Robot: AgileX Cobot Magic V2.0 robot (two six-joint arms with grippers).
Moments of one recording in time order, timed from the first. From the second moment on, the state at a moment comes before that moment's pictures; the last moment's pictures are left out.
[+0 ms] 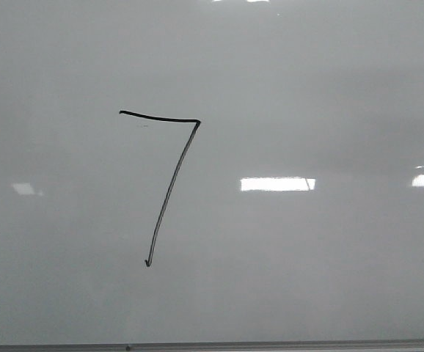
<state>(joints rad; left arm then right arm) 0.10 1.14 -0.58 0.10 0.22 0.00 0.15 0.51 -0.44 0.60 0.36 -0.55</state>
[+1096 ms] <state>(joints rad) 0.10 1.33 -0.58 0.10 -0.08 0.00 0.15 0.51 -0.44 0.61 0.36 -0.55</state>
